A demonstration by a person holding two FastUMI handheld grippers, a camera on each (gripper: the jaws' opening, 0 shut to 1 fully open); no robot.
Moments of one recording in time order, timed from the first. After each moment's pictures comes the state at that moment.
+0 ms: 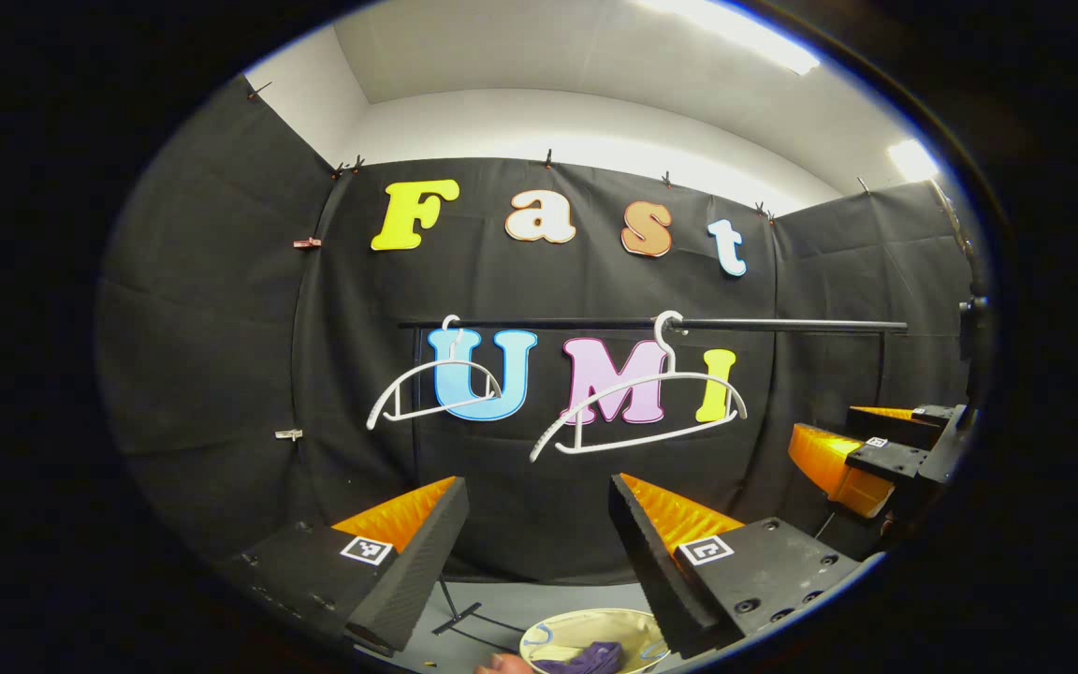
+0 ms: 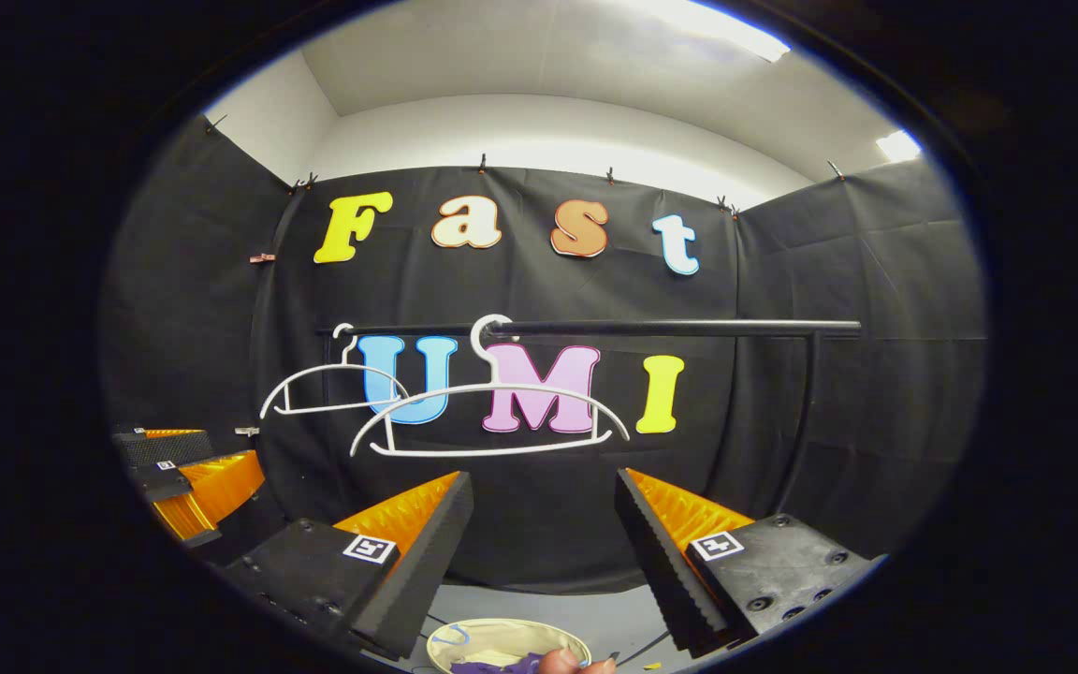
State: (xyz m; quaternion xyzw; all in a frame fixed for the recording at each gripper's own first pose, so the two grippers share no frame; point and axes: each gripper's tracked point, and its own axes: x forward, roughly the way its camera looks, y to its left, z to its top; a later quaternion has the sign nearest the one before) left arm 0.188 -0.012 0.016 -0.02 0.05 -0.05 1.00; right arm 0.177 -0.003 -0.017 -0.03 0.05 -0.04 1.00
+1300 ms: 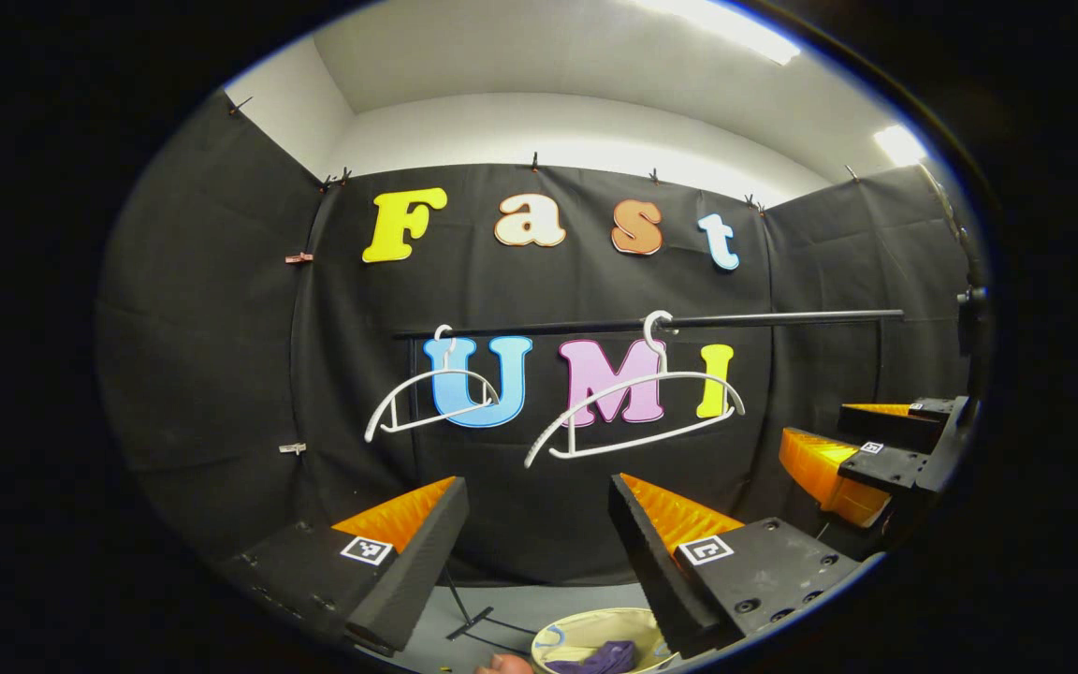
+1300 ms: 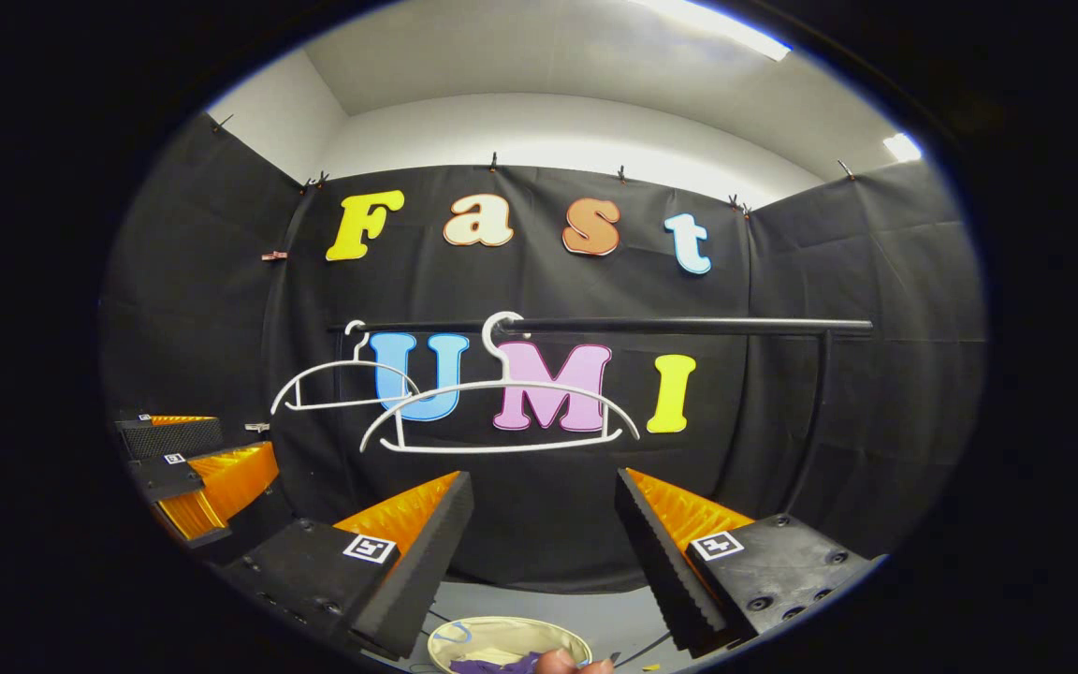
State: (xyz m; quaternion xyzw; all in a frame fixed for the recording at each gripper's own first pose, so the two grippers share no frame) left arm 0.188 -0.023 0.025 0.00 0.04 -0.05 1.00; right arm 0.178 -0.001 -0.016 -0.03 0.05 -0.02 1.00
